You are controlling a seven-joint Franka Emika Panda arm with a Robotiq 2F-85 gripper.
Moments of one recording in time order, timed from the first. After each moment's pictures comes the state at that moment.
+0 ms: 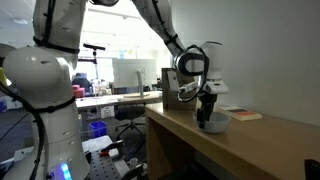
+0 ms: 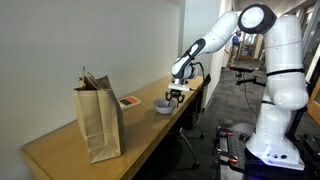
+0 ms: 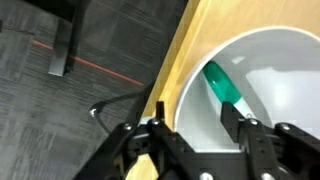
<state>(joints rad) -0.17 0.27 -0.14 -2.26 0.39 2.55 0.66</state>
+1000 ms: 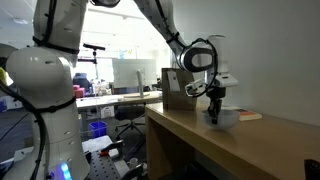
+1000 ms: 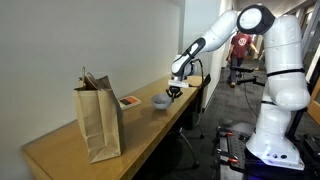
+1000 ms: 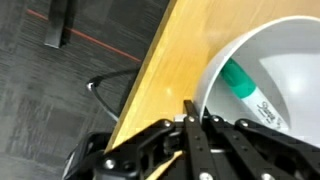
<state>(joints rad) -0.12 0.28 -0.23 -2.21 0.30 2.57 0.67</state>
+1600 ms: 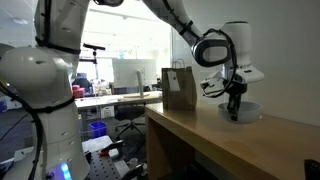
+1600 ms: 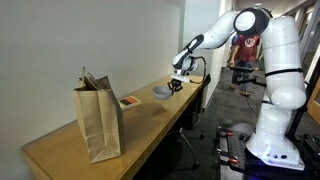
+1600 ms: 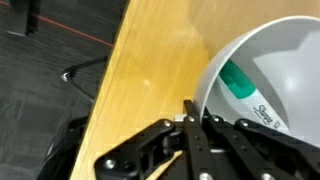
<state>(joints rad) -0.24 0.31 -0.22 -2.11 0.49 2.56 0.45</state>
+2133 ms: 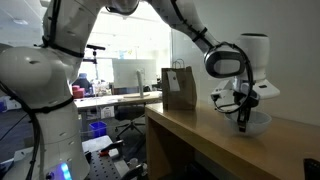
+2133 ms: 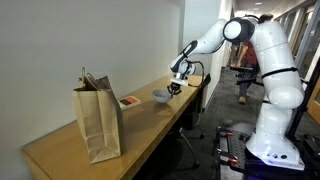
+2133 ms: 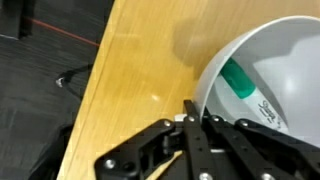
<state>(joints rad) -0.31 0.45 -0.20 -1.99 0.58 2.53 0.35</state>
